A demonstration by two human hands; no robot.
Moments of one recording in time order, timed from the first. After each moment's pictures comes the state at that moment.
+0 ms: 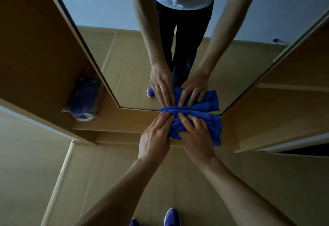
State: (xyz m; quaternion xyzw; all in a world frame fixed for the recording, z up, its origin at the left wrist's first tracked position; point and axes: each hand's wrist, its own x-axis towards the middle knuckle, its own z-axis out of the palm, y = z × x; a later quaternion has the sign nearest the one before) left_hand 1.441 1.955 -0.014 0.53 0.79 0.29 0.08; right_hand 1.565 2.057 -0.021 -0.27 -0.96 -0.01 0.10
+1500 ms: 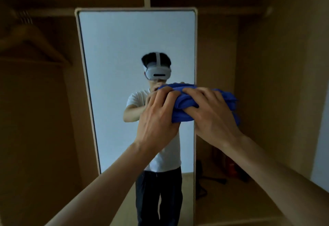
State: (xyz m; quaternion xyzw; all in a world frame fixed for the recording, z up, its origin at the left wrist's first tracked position) left_hand 1.505 1.991 0.586 0.63 0.52 0.42 -0.39; right_hand 1.659 2.080 0.594 -0.16 -0.83 -0.31 0.44
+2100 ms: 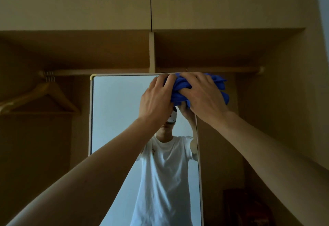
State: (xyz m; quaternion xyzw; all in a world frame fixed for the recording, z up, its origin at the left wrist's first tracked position) left_hand 1.489 2.030 0.763 0.56 0.55 0.36 -0.51; right_hand 1.628 2.121 0.773 -0.17 -0.74 -0.41 0.50
